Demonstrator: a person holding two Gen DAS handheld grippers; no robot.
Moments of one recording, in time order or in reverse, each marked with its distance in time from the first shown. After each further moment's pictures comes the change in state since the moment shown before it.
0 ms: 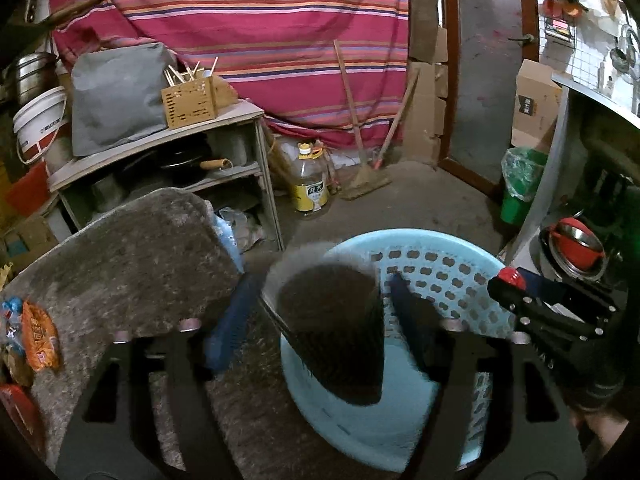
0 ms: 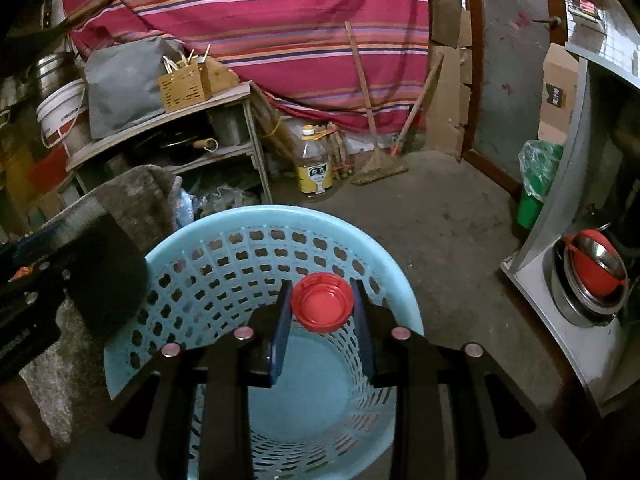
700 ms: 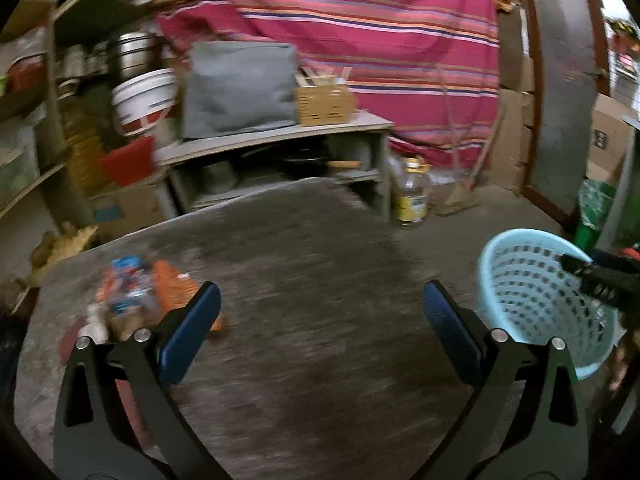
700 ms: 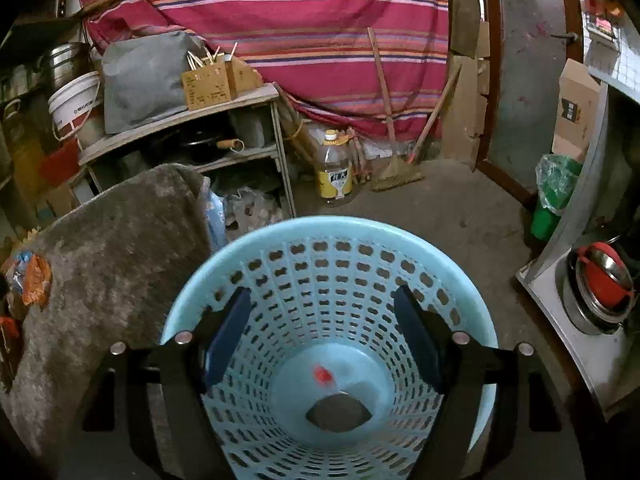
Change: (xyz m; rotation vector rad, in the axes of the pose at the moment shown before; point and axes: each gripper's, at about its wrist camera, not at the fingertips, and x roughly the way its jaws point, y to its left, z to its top) left arm -0.090 0.162 -0.049 -0.134 -0.047 0.297; right arm -0.006 0.070 0.007 -0.035 -0.022 0.013
